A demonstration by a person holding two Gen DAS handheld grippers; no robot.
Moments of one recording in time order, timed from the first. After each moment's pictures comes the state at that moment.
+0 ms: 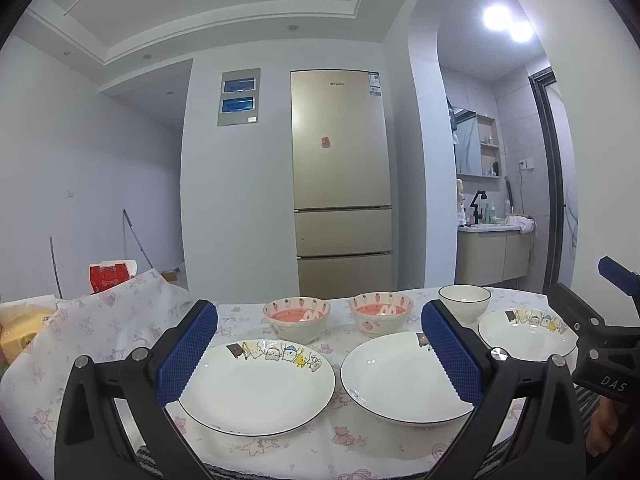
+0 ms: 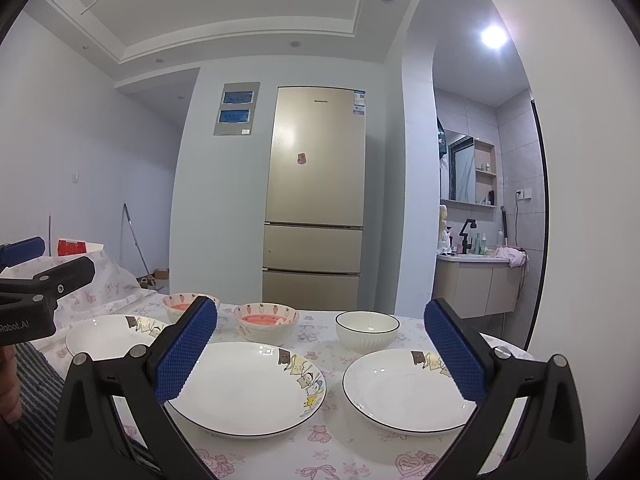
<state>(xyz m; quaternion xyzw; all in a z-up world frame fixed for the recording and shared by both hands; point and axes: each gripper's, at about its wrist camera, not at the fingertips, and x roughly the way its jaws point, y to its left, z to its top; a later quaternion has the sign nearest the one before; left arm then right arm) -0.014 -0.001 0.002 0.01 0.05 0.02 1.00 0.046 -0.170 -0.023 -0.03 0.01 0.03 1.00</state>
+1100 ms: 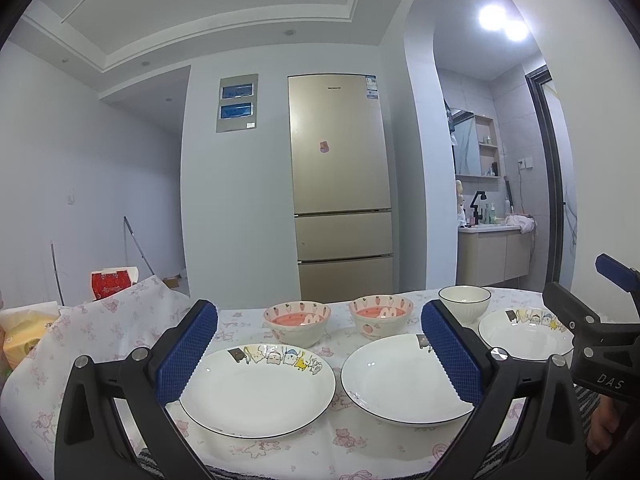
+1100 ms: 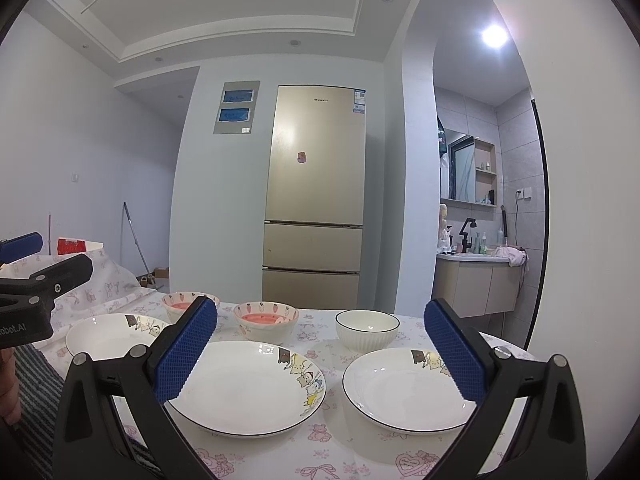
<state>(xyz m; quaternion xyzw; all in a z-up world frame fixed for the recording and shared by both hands) -0.017 -0.003 0.002 0.02 0.04 0.02 1.00 0.047 -0.170 -0.023 -0.03 0.01 0.03 1.00</state>
